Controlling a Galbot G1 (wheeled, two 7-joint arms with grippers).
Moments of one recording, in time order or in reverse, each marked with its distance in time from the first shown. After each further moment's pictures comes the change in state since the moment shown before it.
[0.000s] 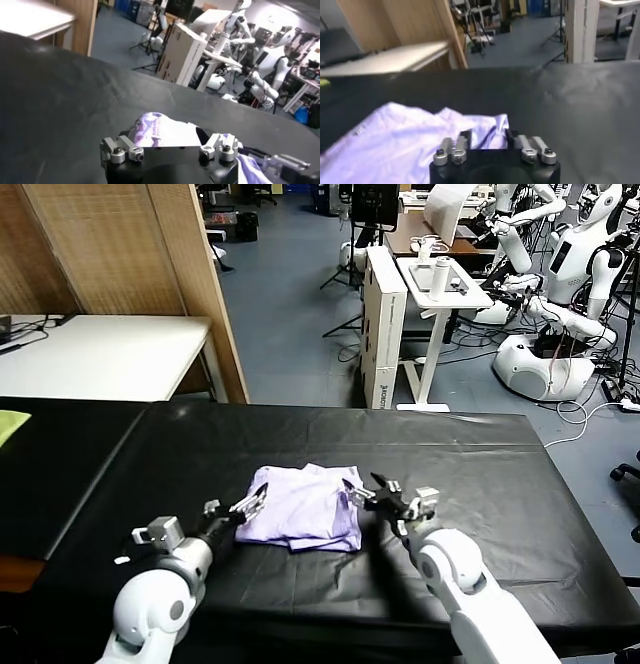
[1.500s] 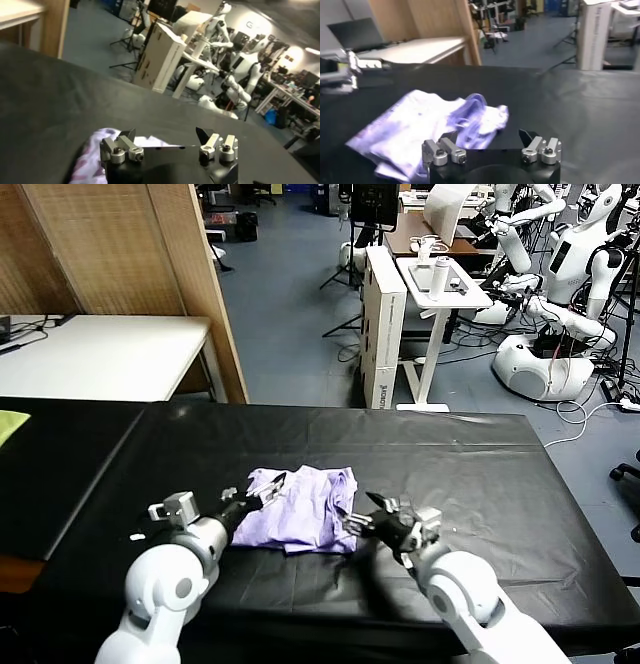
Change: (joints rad) left arm -0.109 0.000 0.067 -0.048 -0.123 0.192 -0.159; right arm -0.016 -0.052 -0.117 0.097 -0.034 -0.061 0.006
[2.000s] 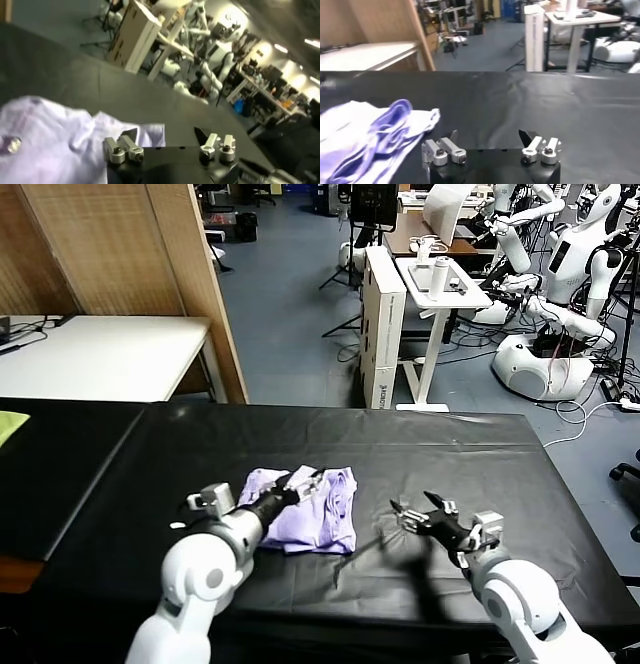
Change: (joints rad) left arm -0.076 -0.046 0.091 0.027 -0.047 0.021 -0.005; right arm -0.189 -0.104 0.232 0.096 0.024 -0.005 -0.026
